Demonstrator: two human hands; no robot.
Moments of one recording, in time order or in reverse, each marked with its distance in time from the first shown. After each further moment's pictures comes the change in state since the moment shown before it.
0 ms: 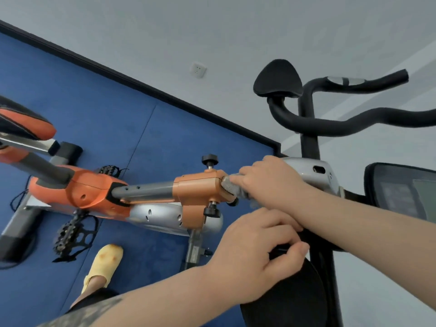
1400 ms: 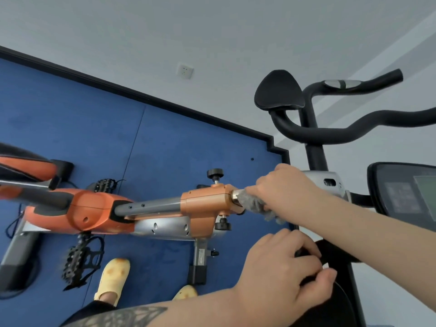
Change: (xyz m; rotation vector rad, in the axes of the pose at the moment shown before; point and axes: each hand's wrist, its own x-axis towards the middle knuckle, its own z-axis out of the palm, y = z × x) left_hand 0.003 -0.004 -0.001 0.140 0.028 0.113; right_hand 0.012 0.004 -0.023 0.056 -0.250 0.108
